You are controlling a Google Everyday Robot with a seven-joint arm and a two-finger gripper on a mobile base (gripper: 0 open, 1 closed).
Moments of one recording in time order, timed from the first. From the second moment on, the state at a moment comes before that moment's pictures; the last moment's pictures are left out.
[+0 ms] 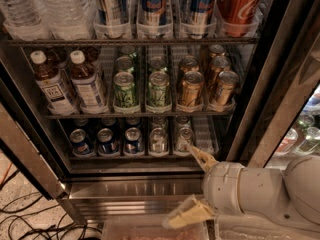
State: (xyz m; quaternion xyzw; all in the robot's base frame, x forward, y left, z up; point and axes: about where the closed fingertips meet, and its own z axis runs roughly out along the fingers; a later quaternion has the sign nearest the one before) arm 0.380 -0.054 0.773 -0.51 0.71 0.21 0.44
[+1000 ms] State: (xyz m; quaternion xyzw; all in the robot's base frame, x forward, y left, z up) arm 0.420 -0.021 0.802 -0.41 0.71 0.25 0.52
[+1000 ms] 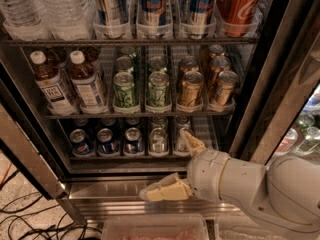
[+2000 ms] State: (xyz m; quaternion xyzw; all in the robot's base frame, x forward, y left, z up) arm 0.439 -0.031 0.791 -0.34 0.69 0.22 0.60
